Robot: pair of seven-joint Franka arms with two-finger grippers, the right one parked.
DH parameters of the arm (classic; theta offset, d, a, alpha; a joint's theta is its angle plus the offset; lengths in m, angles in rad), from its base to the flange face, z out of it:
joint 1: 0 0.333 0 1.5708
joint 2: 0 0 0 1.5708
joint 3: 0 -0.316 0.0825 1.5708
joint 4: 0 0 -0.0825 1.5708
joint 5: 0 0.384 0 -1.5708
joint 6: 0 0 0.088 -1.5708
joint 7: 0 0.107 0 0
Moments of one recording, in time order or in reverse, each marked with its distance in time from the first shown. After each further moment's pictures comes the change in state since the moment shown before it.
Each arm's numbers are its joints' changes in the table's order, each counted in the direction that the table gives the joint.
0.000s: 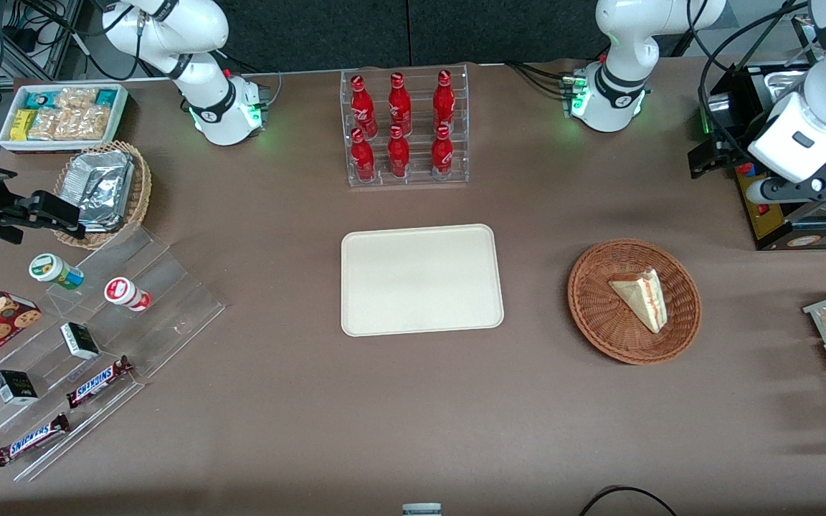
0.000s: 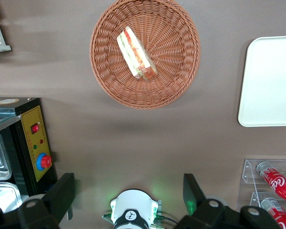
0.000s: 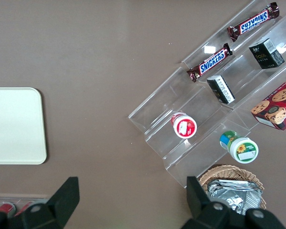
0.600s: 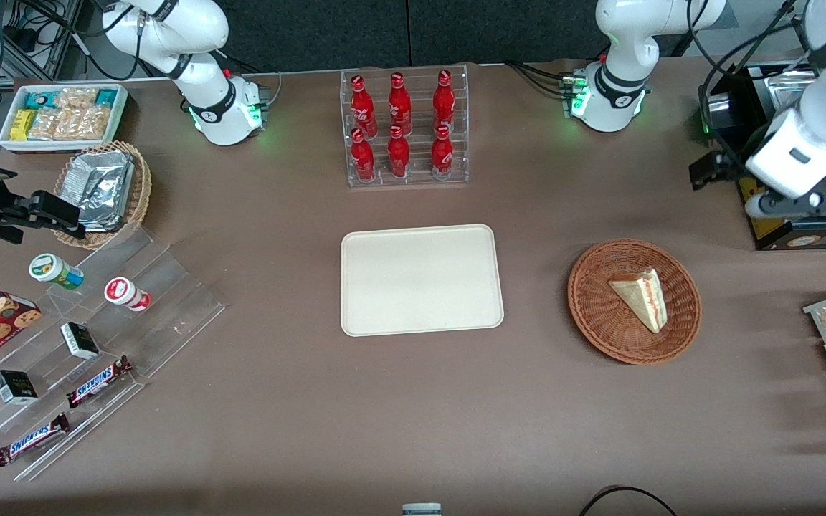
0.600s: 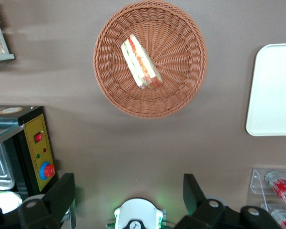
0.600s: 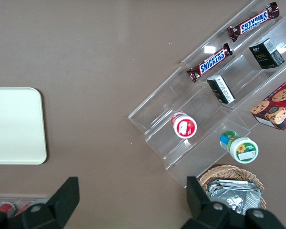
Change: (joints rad) arm 0.000 -0.054 -0.003 0.029 0.028 -0.078 0.000
